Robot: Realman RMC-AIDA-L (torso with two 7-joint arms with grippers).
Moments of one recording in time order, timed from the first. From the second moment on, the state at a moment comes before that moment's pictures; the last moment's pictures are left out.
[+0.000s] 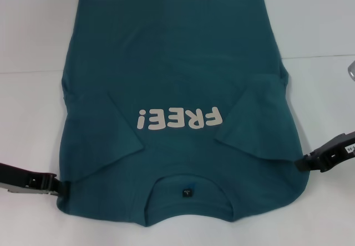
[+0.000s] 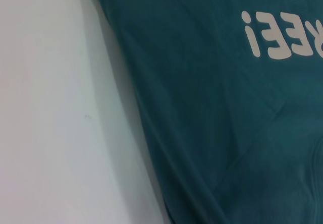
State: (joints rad) left arm -0.62 -2.07 -2.38 -0.94 -0.52 1.49 -2.47; right arm 0.60 2.07 -0.79 -1.13 -2.62 -1.62 2.19
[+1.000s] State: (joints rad) left arm -0.62 -2.08 -2.39 -0.99 -0.52 1.49 -2.50; right arm 0.60 2.07 -0.79 -1.12 -2.62 -1.59 2.19
